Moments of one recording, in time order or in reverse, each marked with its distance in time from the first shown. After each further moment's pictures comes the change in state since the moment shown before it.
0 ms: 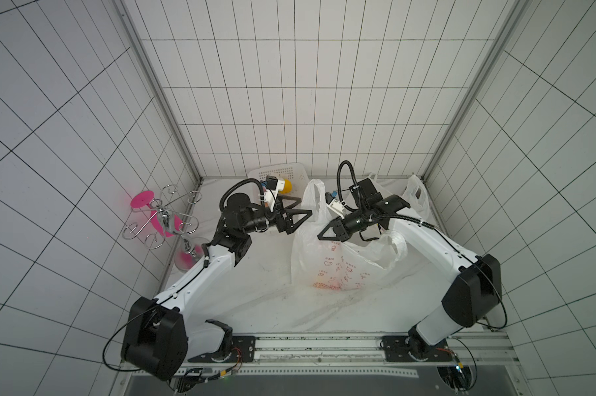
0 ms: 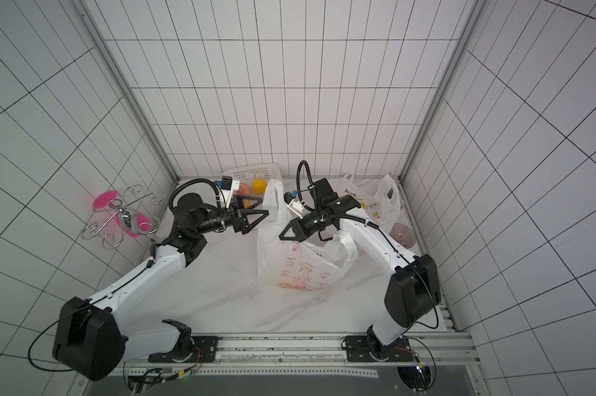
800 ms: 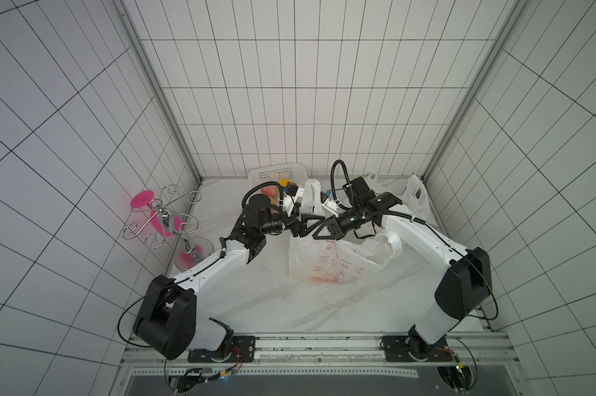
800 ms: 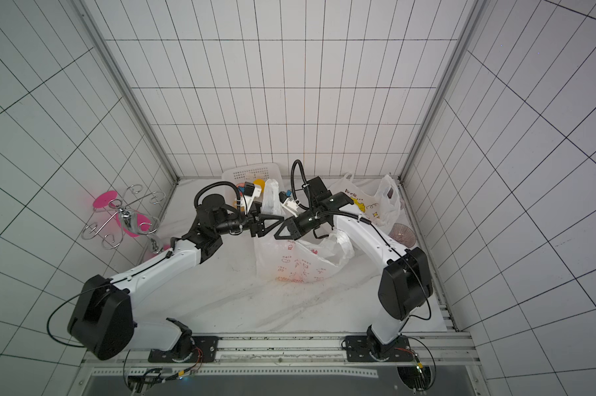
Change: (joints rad) left arm -0.099 0.137 0.028 0.014 -0.056 0.071; right arm 0.029 0.061 0.050 -0.005 -0.019 0.011
